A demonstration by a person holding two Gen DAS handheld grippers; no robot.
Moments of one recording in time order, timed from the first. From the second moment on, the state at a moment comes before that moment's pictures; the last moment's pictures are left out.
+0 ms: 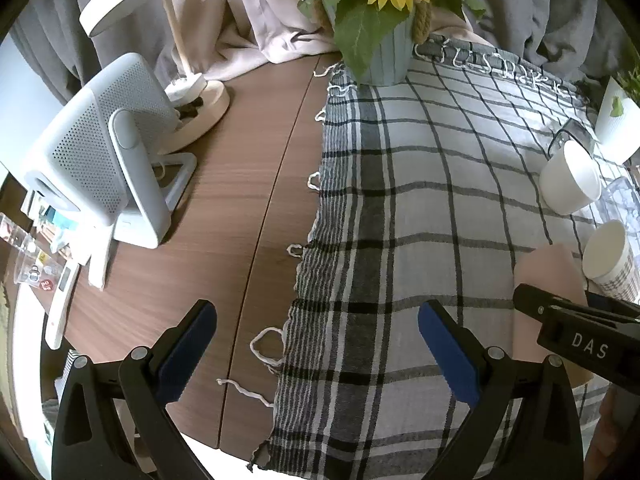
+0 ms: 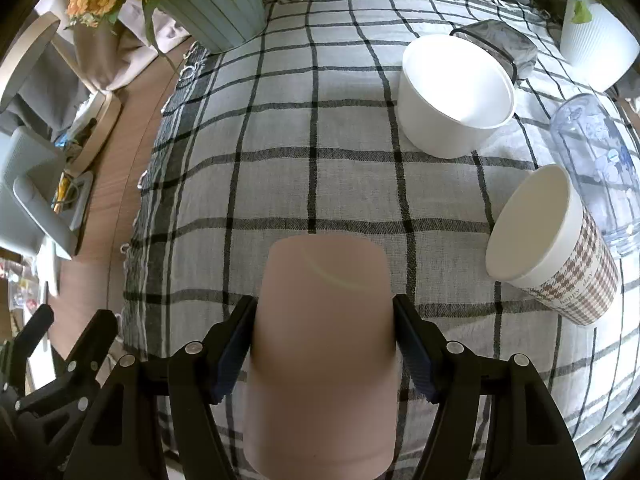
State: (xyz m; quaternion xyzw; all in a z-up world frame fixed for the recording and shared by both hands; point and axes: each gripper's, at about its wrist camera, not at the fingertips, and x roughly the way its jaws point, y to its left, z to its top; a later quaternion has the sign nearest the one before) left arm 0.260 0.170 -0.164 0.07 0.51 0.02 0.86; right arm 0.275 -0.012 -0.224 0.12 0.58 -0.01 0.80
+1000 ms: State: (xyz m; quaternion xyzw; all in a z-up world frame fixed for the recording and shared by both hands) left arm 0.295 0.035 -0.159 0.06 0.62 -0.18 0.76; right arm 0.192 -0.145 -0.152 0.28 0.49 -0.17 0.81
